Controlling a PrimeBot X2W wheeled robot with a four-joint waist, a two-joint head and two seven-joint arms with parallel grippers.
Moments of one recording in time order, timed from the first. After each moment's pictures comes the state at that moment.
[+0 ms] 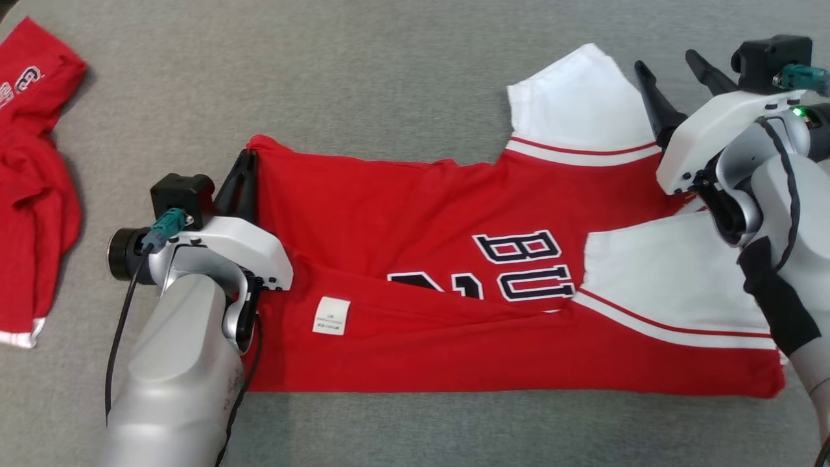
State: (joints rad) left arm -0.70 0.05 -0.15 0.87 -0.23 -0.01 -0.26; right arm -0.96 -0.23 0.42 0.87 0.47 0.13 -0.07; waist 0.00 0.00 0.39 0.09
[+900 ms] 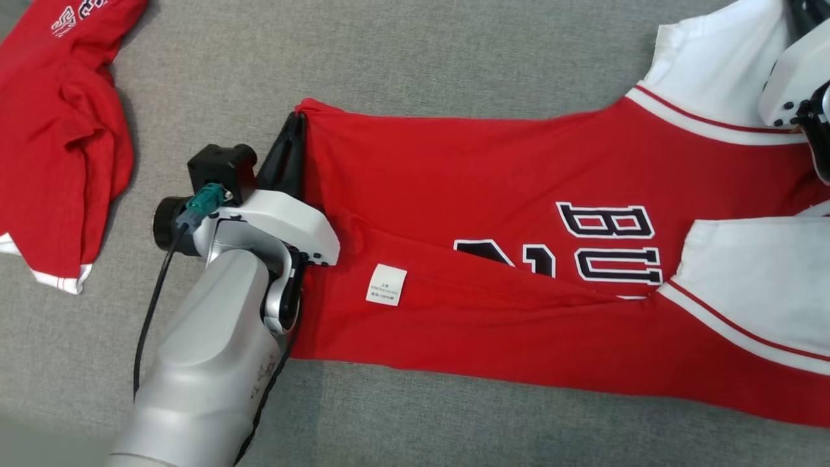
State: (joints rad) left arm -0.73 0.05 -0.40 0.71 -0.48 0.10 -0.26; right arm -1.25 -0.32 0.48 1.24 0.41 0.13 -0.16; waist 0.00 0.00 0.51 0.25
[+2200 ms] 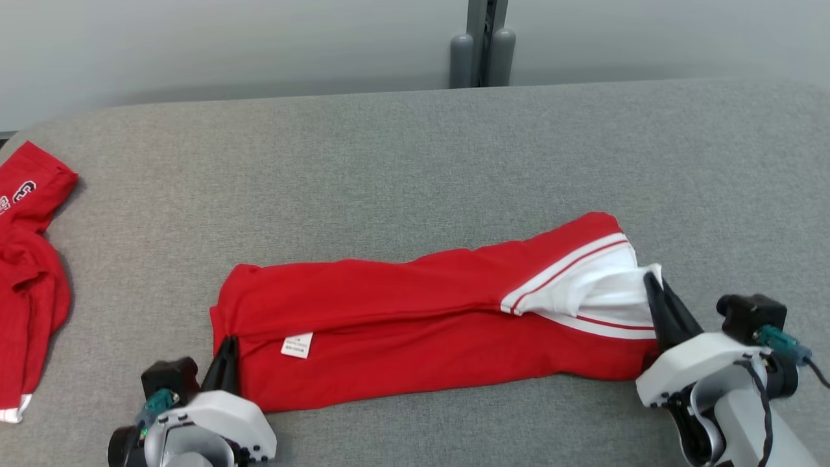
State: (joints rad) left arm -0.27 0.05 -0.08 0.75 -0.31 0.03 -0.26; right arm -0.37 -0.14 0.19 0.67 0.43 0.13 -0.26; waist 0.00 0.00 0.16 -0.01
